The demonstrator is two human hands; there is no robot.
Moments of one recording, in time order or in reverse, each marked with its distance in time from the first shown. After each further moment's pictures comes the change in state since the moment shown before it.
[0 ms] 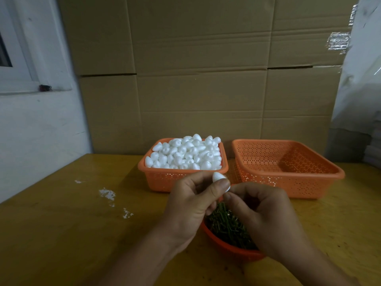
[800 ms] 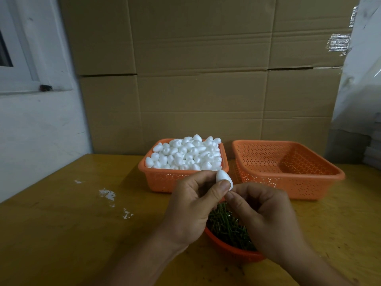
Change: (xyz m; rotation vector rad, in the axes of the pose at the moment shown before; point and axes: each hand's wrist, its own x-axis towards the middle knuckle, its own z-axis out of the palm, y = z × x) left_hand -0.004 0.008 0.003 0.117 -0.038 0.168; right_hand 0.001 -0.009 0.005 0.143 0.027 -0.028
